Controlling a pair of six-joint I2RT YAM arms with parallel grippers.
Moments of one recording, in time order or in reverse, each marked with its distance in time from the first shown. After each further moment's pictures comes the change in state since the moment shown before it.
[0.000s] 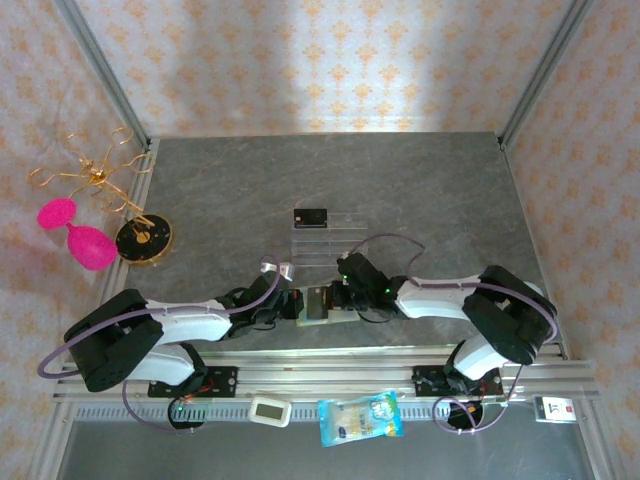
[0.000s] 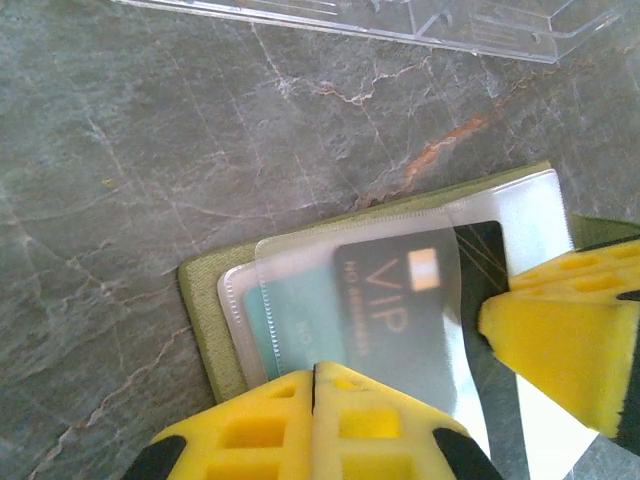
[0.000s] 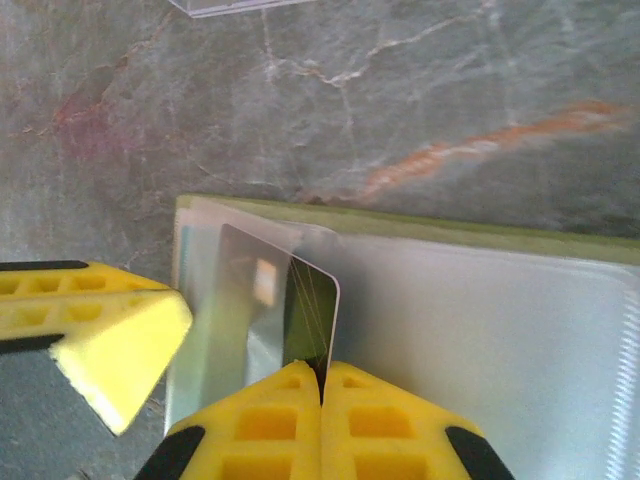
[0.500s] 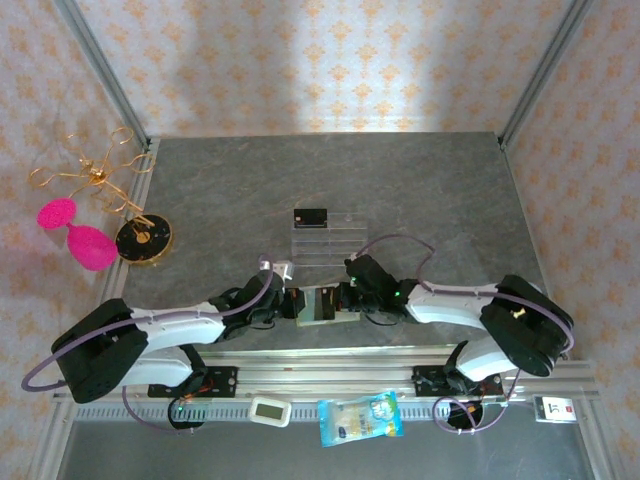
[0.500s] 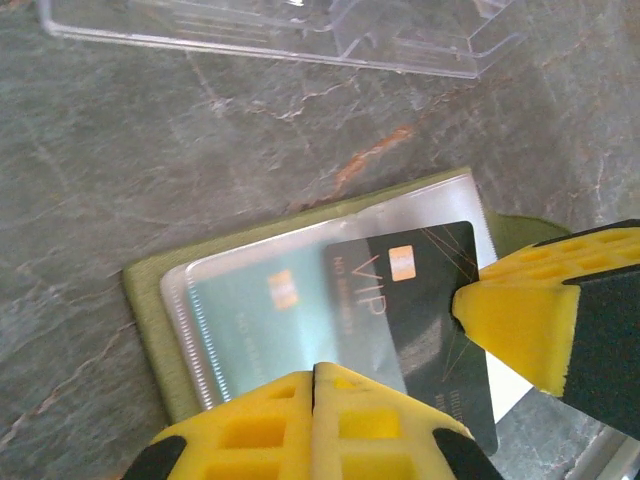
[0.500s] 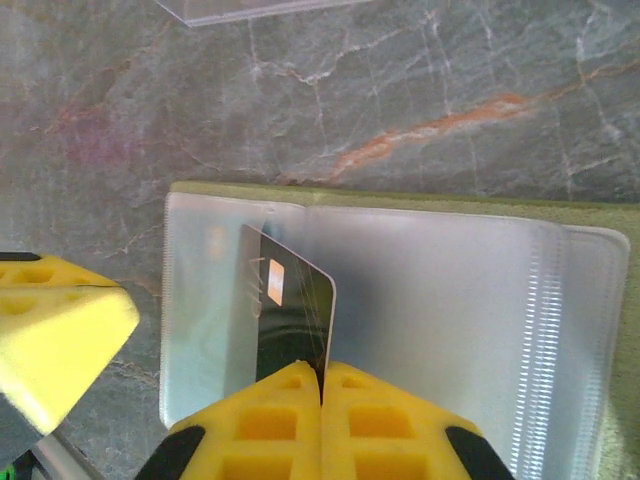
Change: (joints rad) left arm 0.002 -0.086 0.002 -0.016 0.044 0.004; right arm -0.011 -0.100 -0.046 -0.032 0.015 -0.023
